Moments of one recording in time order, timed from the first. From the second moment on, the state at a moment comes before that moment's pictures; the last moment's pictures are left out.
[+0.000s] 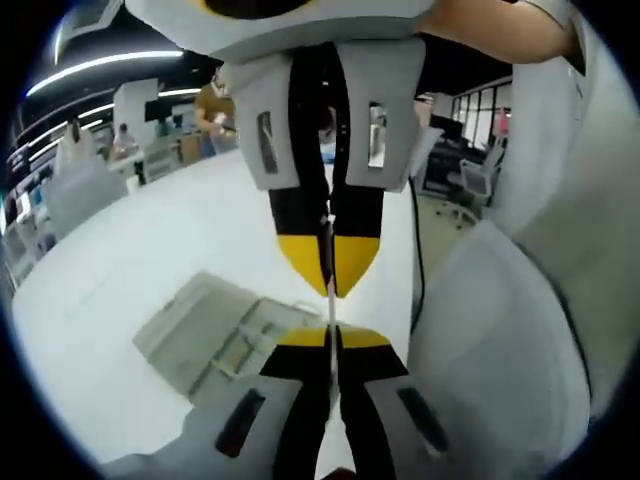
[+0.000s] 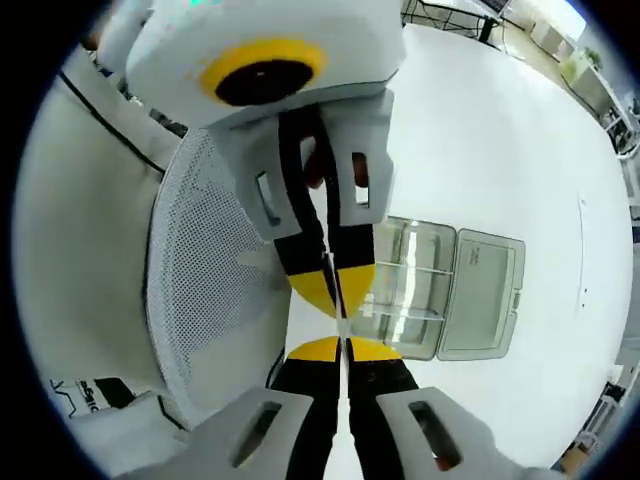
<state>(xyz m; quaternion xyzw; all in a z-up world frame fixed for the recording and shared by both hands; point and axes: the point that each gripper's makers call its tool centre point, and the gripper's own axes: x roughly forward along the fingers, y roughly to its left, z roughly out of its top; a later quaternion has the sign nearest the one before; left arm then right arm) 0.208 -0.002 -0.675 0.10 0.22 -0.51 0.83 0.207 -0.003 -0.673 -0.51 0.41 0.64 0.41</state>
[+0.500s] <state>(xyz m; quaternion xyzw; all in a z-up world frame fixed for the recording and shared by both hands) 0.205 -0.001 -0.666 0.07 0.18 -0.53 0.83 0.202 0.012 -0.660 -0.40 0.36 0.71 0.46</state>
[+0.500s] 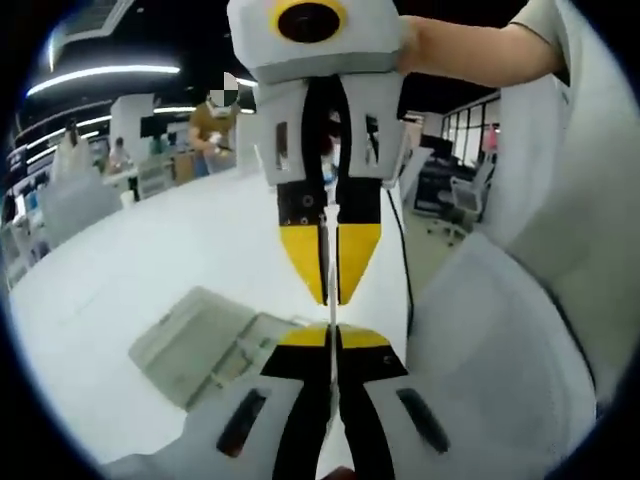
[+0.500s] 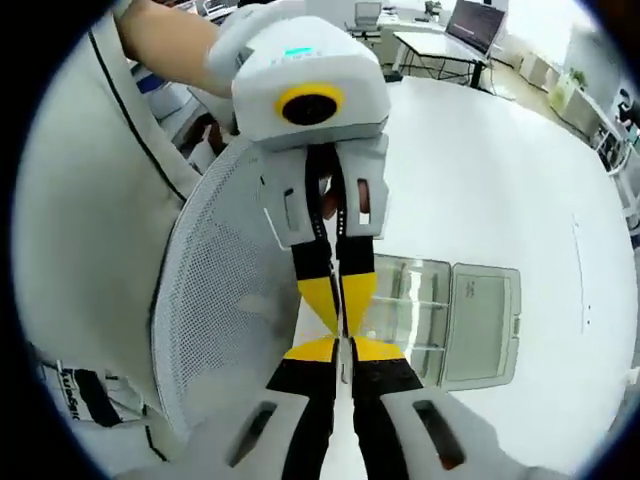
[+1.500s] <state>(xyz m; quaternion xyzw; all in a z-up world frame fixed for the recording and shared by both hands) 0.202 0.004 -0.656 0.00 0.16 -0.54 0.83 0.198 0.012 -0.657 -0.25 0.35 0.75 0.51</state>
